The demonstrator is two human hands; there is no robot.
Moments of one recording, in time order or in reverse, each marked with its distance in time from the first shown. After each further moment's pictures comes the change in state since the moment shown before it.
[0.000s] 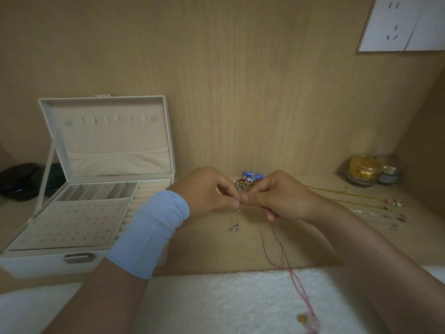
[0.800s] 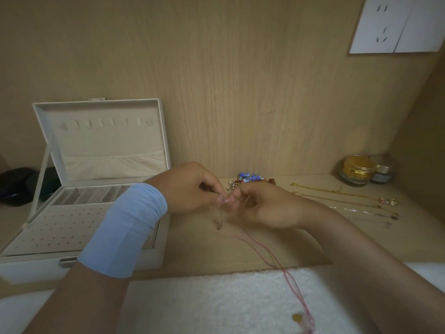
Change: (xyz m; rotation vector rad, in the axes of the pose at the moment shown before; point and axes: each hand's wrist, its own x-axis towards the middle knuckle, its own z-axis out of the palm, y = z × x) left_hand -0.008 -0.002 -0.024 0.041 -0.051 0.022; right_hand -0.003 -0.005 0.009 -0.096 -0.157 -0.065
